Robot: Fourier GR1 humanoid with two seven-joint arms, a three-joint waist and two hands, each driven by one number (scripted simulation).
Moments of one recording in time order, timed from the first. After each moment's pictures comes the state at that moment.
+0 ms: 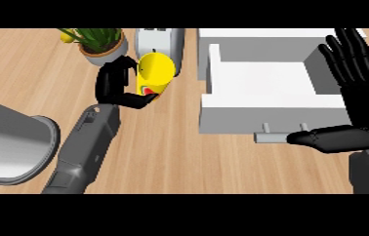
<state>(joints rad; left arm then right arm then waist) -0.74 0.07 0.26 -0.54 0.05 -0.12 -0.92 -0.26 -0.22 -0.16 -1.86 -0.12 0.19 0.13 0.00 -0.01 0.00</state>
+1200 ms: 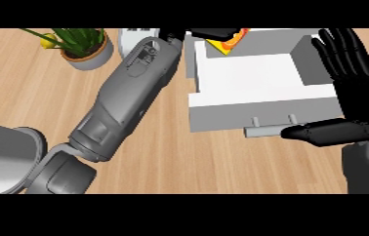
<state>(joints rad) -1.29 0.00 -0.11 -0.49 0.23 0.34 -0.30 -0.31 -0.21 -0.15 -1.81 -0.11 0.21 0.09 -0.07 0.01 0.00</state>
